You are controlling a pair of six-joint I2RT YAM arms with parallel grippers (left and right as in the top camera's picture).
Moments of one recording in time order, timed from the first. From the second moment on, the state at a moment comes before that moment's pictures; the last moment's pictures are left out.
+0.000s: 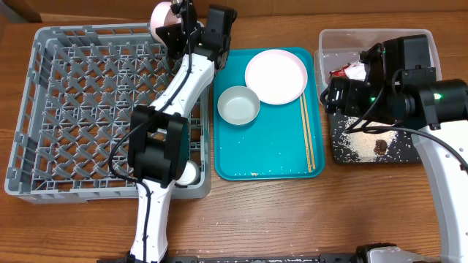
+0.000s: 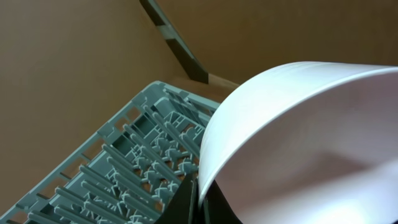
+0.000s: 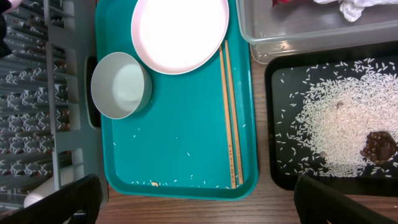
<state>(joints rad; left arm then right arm) -0.32 2.38 2.00 -0.38 -1.28 -0.25 0.11 1.44 1.56 -1.21 -0.23 0.28</state>
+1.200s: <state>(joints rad) -0.46 2.38 2.02 -0.72 -1.04 -0.12 0.11 1.44 1.56 -1.21 -0.23 0.28</state>
